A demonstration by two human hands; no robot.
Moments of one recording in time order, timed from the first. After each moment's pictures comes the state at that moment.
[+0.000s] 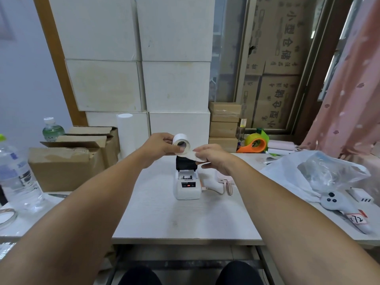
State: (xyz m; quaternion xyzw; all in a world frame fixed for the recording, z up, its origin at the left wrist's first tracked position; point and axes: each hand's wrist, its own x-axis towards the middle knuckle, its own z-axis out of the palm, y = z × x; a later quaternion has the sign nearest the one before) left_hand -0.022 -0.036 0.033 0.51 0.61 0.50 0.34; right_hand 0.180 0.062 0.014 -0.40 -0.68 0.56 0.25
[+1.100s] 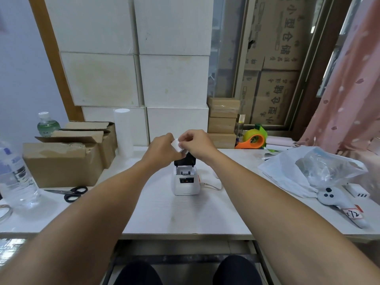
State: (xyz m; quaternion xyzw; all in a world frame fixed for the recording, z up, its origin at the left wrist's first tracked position) left_hand 0.003 -0.030 0.004 0.57 0.74 0.36 0.02; right_hand 0.139 0.043 0.026 -0.38 -0.78 0.37 0.33
